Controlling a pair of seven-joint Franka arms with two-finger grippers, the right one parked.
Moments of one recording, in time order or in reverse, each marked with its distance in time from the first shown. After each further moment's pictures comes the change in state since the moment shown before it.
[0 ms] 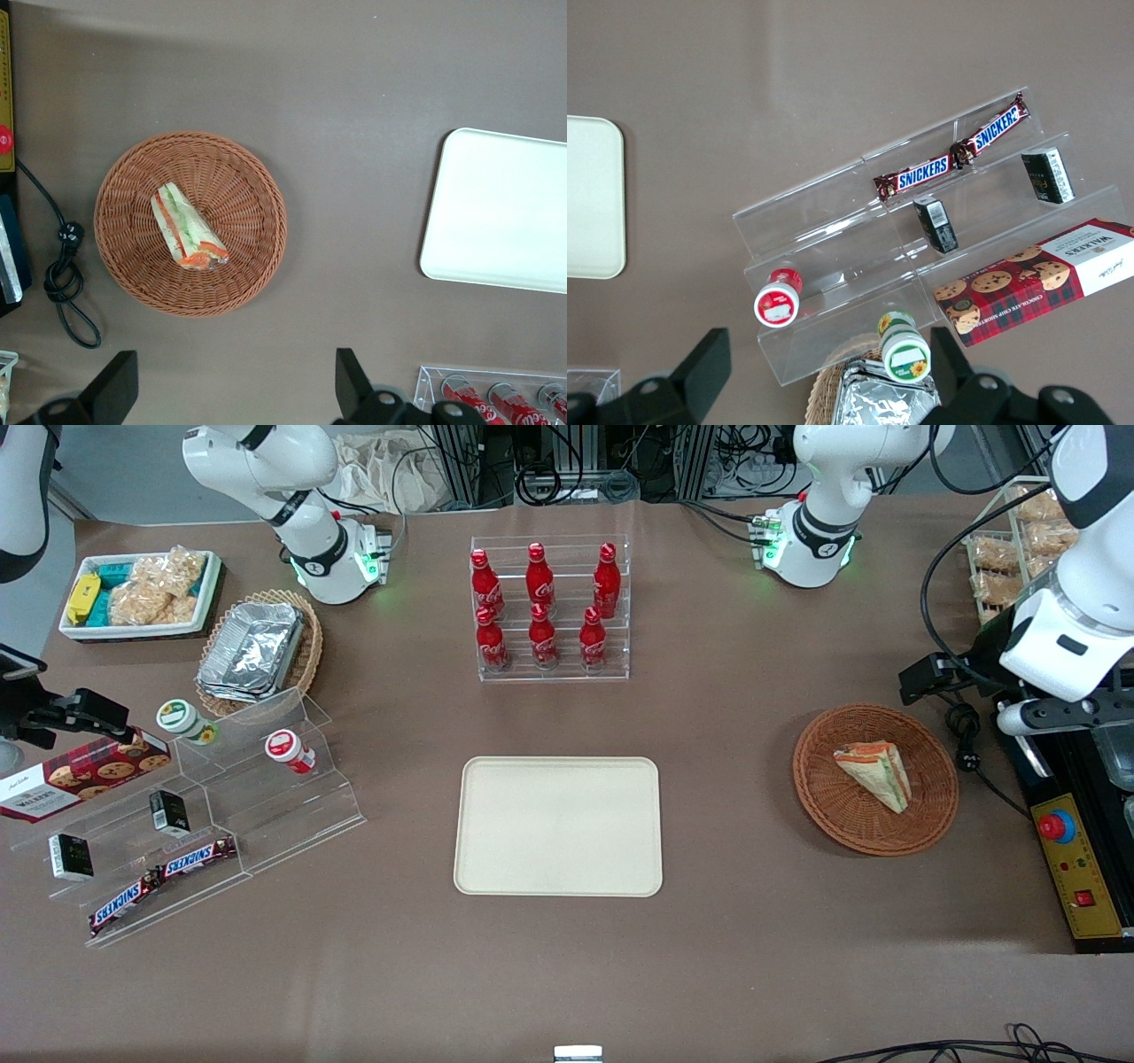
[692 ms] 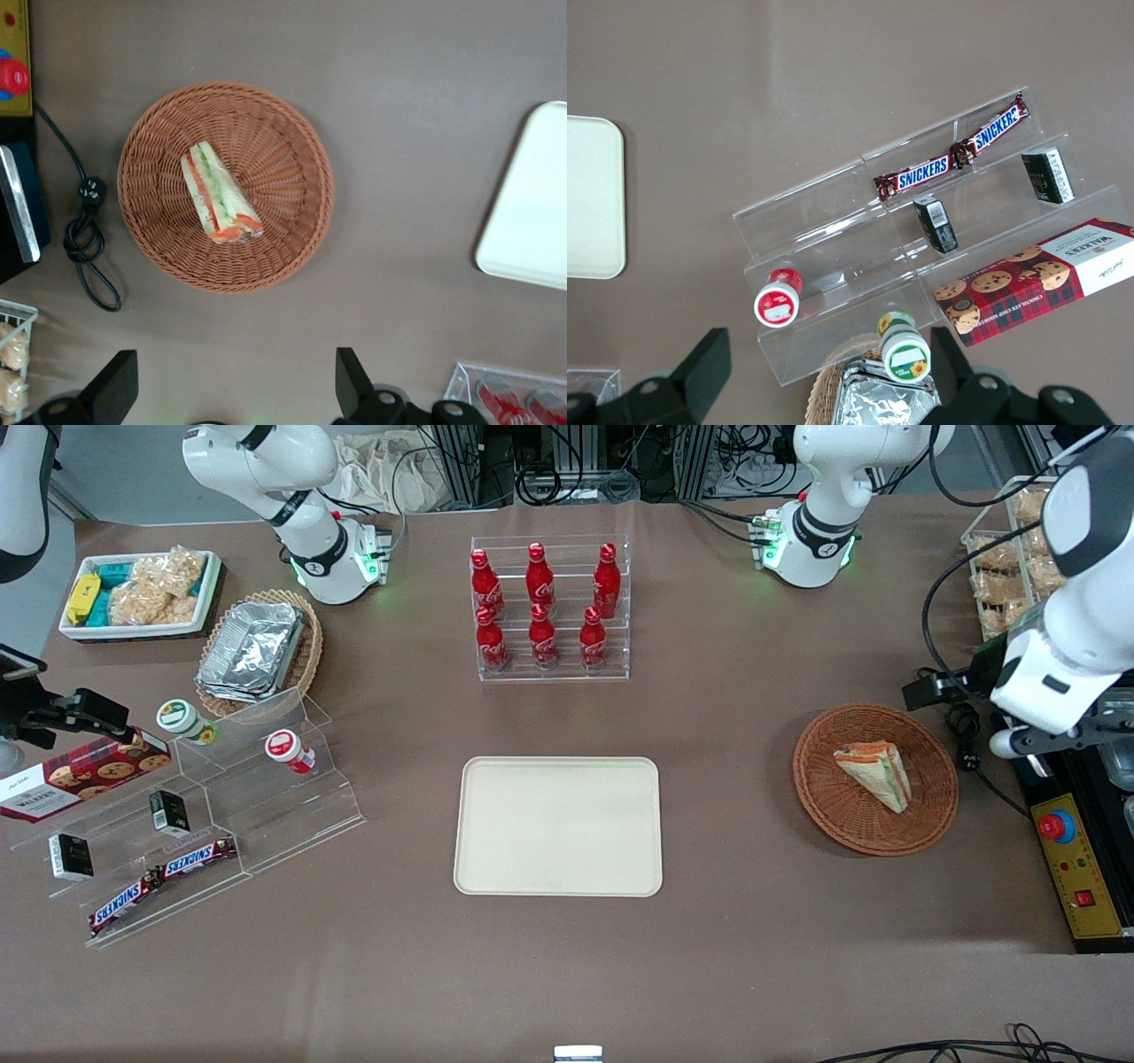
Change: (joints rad) arm 0.020 0.032 0.034 -0.136 0.041 0.035 -0.049
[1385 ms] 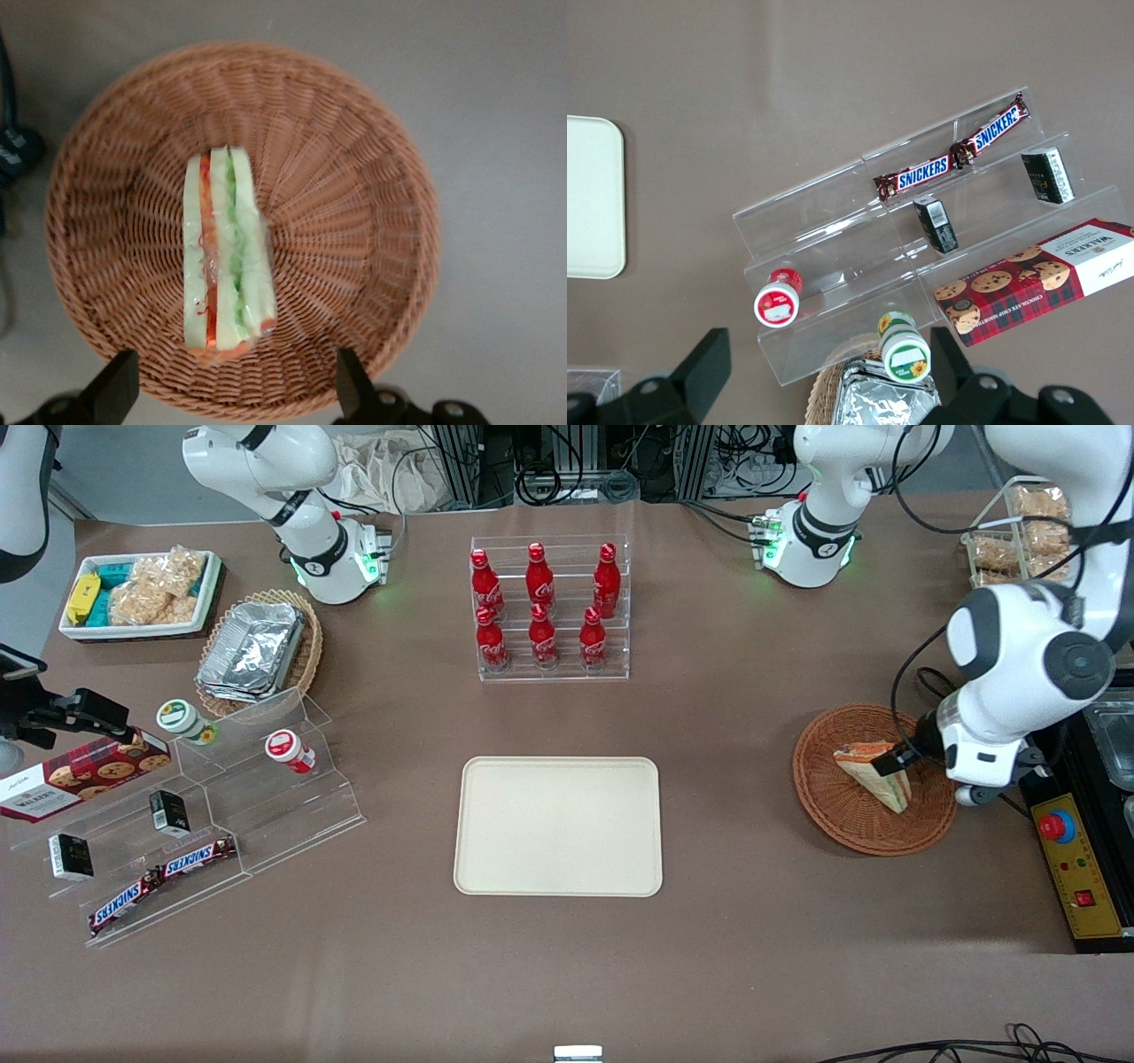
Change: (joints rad) arm 0.013 0.096 0.082 -0.475 0.002 0.633 -0.291
